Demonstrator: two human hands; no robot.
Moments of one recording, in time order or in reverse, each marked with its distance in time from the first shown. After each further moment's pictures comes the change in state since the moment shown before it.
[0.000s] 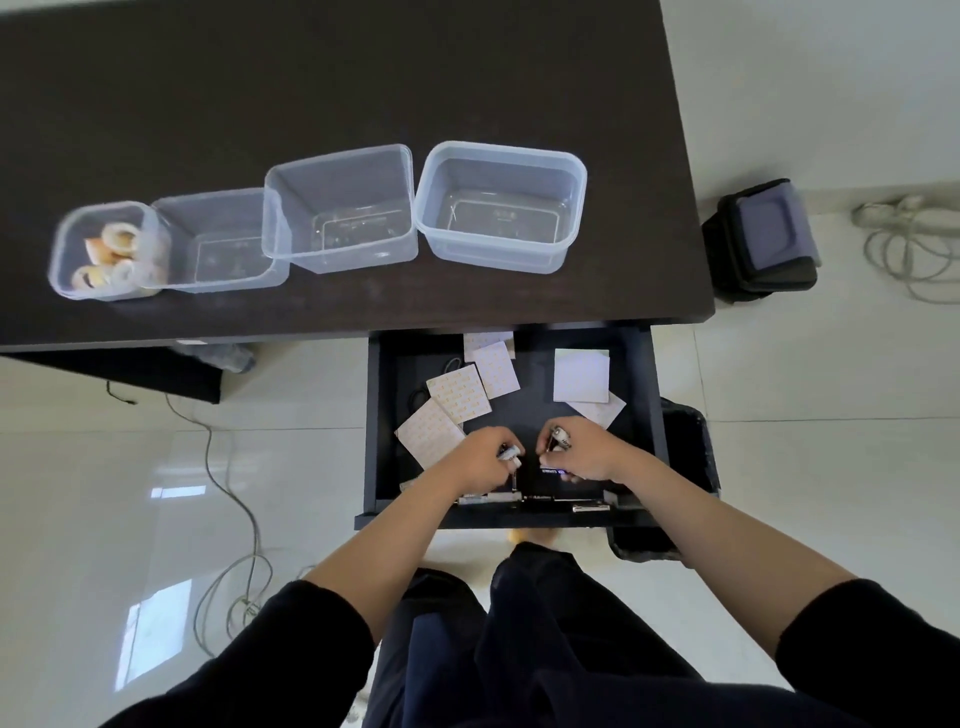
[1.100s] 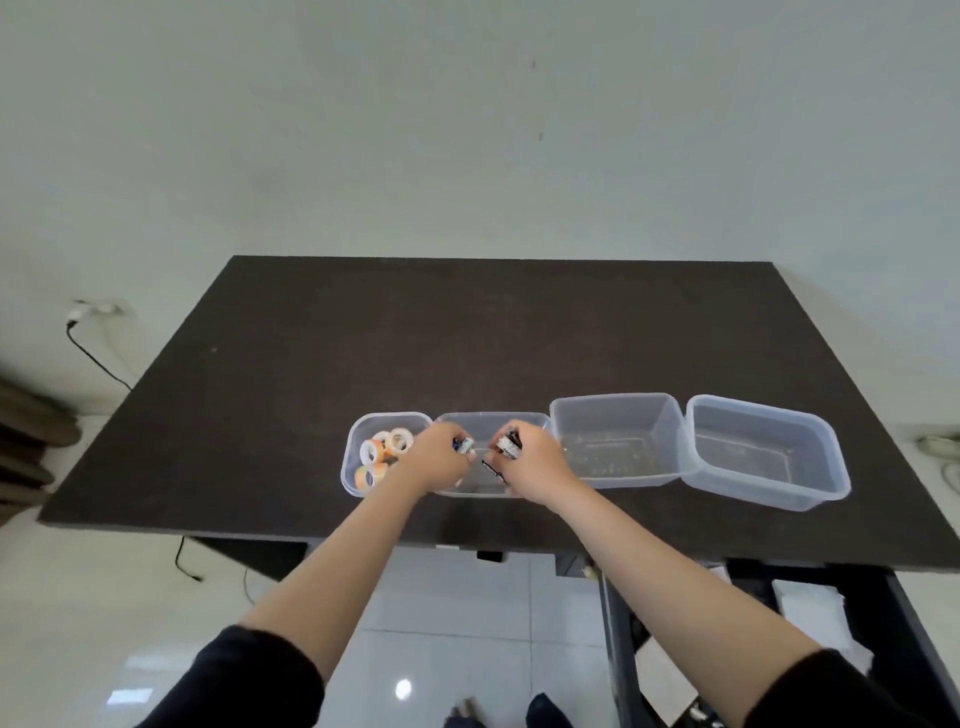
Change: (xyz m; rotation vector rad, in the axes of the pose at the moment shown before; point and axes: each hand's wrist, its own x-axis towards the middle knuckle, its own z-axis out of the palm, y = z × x) left_hand -0.089 -0.158 -0.391 0.008 0.530 0.025; right_hand 0.134 -0.422 0.121 0.000 0.473 -0.337
